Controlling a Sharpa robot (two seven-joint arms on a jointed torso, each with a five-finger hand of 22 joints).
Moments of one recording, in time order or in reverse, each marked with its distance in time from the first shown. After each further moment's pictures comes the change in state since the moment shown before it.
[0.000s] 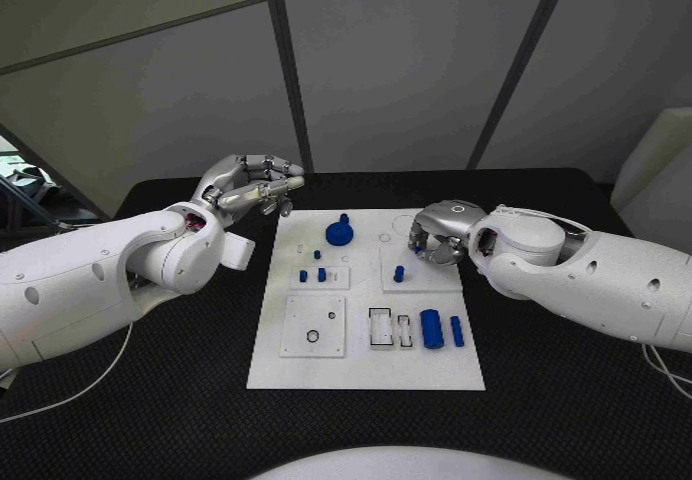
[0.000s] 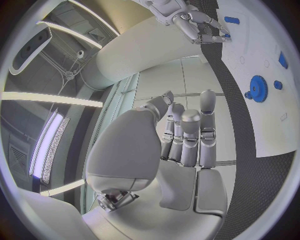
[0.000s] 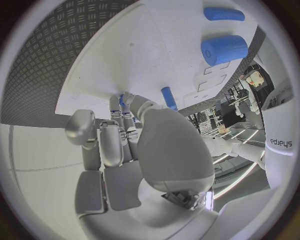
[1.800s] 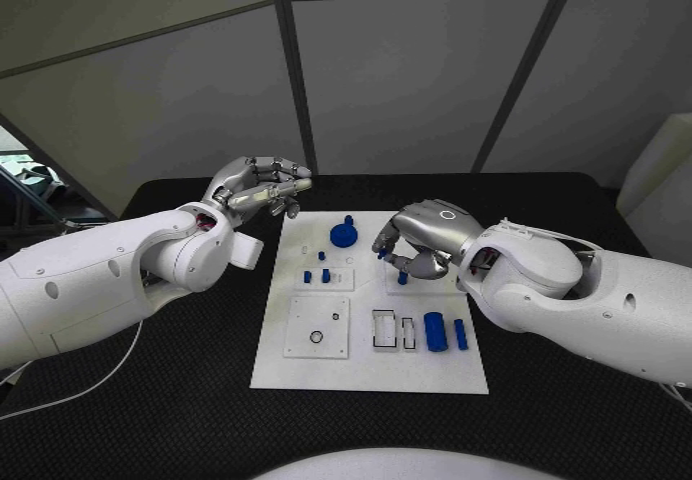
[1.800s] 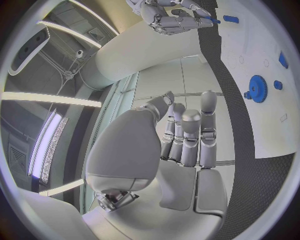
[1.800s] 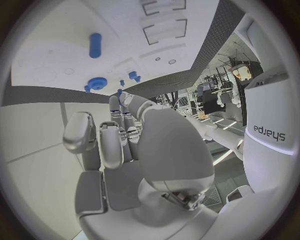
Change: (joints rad) left arm -0.004 0.021 -0.001 -0.025 0.003 0.000 -0.006; left_hand -0.003 -0.003 0.019 -0.003 0.000 -0.041 0.012 0.035 0.012 -0.014 0.007 -0.004 -0.029 -0.010 0.003 0.012 -0.017 -0.003 0.000 0.008 0.025 0.017; right arm -0.005 -0.062 0.019 0.321 -0.001 -0.171 -0.028; right_hand -0.010 0.008 0.043 -0.044 -0.006 0.027 0.001 -0.009 0.004 0.023 -0.003 -0.001 -0.005 0.004 -0.004 0.024 0.016 -0.016 0.022 0.000 0.054 0.067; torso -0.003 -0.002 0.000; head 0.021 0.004
